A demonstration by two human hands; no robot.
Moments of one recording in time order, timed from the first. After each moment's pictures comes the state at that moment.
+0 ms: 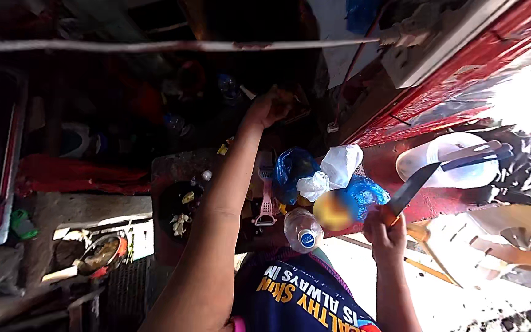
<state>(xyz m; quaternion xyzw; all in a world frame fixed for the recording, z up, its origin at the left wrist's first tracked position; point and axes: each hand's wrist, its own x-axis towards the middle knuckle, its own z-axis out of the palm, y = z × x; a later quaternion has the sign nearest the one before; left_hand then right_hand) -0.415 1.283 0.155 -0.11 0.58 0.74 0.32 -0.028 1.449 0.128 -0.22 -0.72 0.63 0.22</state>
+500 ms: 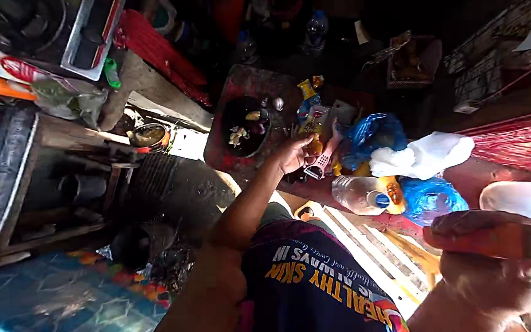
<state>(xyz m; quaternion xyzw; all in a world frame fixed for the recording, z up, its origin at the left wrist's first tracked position) -0.145 1.118 0.127 -0.20 0.46 0.82 0.27 -0.034 1.408 0.229 0.11 -0.62 0.77 0.11</state>
